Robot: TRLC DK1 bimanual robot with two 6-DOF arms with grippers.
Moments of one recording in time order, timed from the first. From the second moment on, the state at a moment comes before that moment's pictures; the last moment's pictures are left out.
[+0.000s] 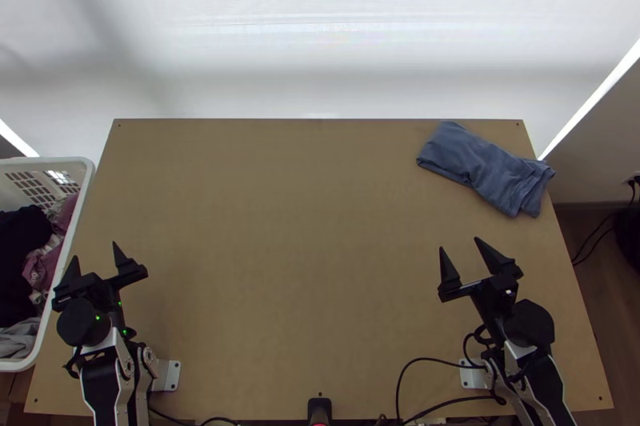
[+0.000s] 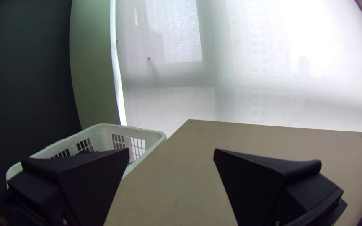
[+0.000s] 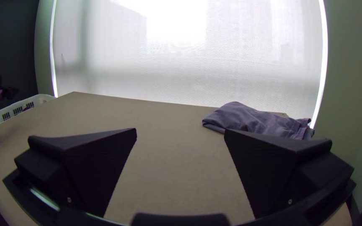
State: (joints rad) left arm 0.34 0.01 0.09 -0.12 -0.18 0.06; right arm 0.37 0.00 0.06 -0.11 0.08 0.02
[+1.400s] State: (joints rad) left arm 0.59 0.33 0.43 0.06 -0.01 0.07; right arm 0.37 0.00 0.06 -0.11 0.08 0.02
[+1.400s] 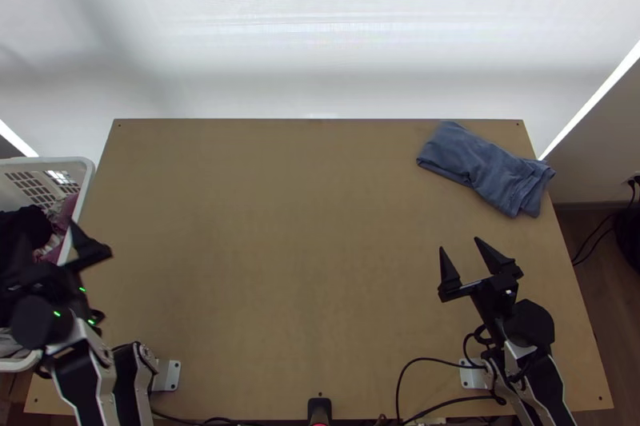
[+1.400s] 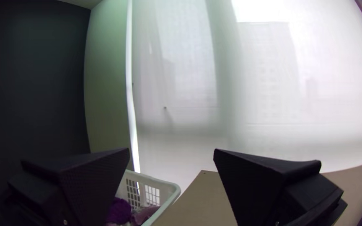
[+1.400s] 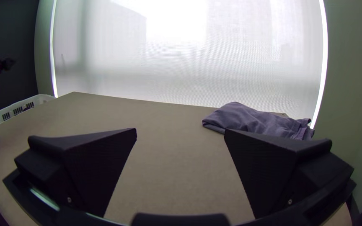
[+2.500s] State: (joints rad) left arm 1.18 2.24 2.04 -0.99 0.07 0.00; right arm 0.37 0.00 0.06 -0.11 0.08 0.02
